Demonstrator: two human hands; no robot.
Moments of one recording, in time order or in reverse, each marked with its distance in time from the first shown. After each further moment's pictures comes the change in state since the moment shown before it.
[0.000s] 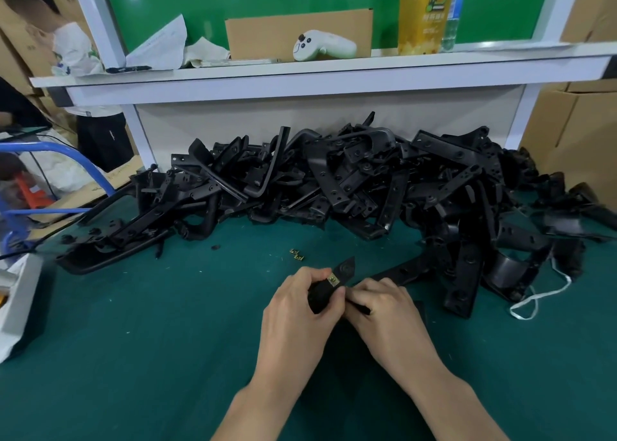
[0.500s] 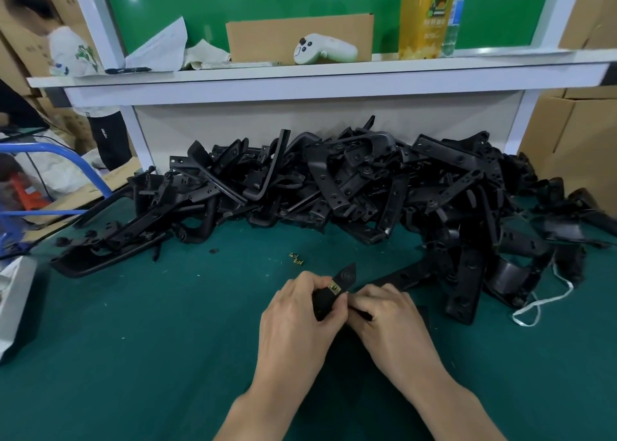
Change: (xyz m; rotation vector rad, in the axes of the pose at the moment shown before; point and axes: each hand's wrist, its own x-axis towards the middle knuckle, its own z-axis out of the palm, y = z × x) left_hand 0.001 -0.001 -0.001 0.176 0.015 0.119; right_hand -0.001 0.000 -0.002 -0.033 -0.025 0.023
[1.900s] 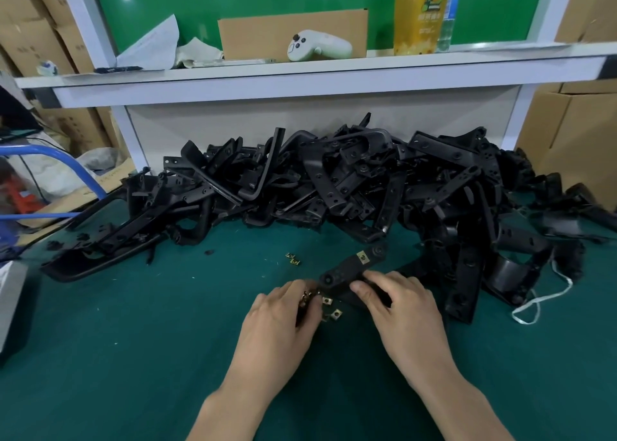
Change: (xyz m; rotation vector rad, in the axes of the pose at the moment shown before) left_hand 0.007 -0.032 -0.006 0.140 -0.157 0.089; right_hand 0.003 0.010 -0.005 -0.022 0.147 0.213
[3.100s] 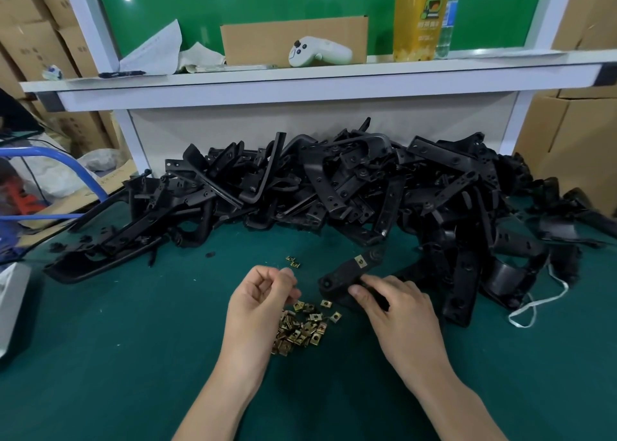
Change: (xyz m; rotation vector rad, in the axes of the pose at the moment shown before) left_hand 0.012 0.008 -0.020 -1.107 0.190 -0.400; right_hand 0.000 0.000 0.000 -0.004 -0.036 -0.001
